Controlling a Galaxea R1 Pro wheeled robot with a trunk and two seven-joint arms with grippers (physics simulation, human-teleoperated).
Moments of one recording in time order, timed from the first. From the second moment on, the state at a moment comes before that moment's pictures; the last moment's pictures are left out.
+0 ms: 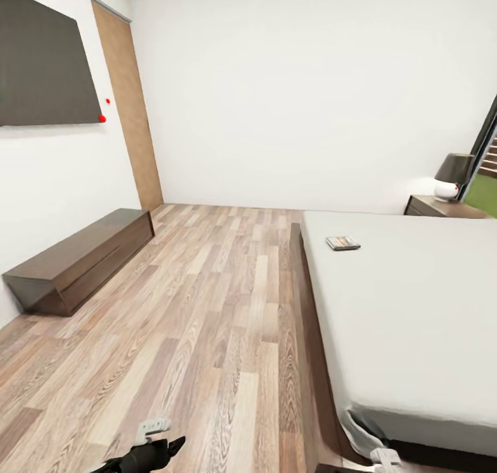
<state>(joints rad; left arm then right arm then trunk) -0.44 0.07 0.34 -0.22 -0.08 -0.01 -0.51 -0.37 -0.21 -0.27 -0.22 0.06 0.05 0.78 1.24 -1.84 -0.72</state>
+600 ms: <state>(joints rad) -0.44 0.07 0.34 -0.22 -0.08 -0.01 -0.51 -0.37 -0.21 -0.27 -0.22 0.07 0.05 0.78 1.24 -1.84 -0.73</state>
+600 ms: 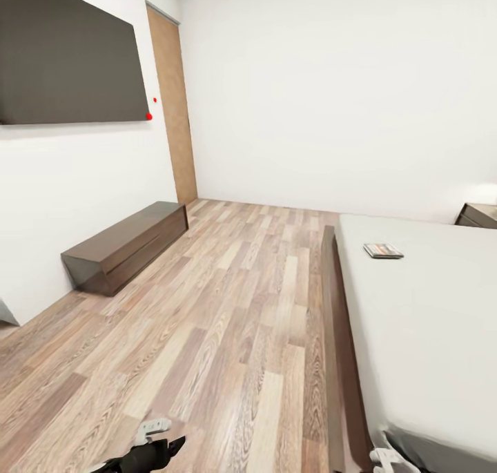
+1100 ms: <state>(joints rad) -0.44 0.07 0.34 -0.22 -0.08 -0.01 -0.51 -0.37 -0.21 -0.27 -0.22 0.07 0.05 0.78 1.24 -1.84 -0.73</state>
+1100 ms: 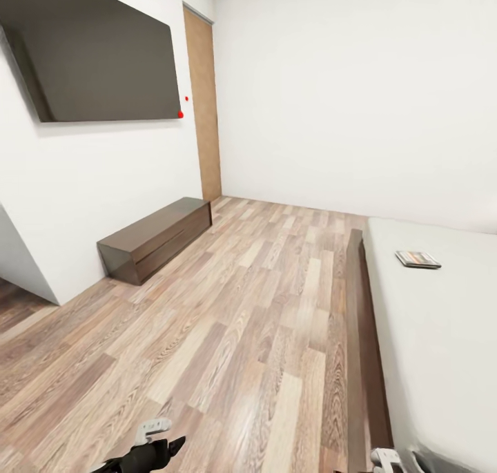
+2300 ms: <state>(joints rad) -0.44 0.07 0.34 -0.22 -0.08 -0.01 -0.51 -0.37 -0.21 -0.27 -0.22 0.07 0.05 0.78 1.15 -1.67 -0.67</state>
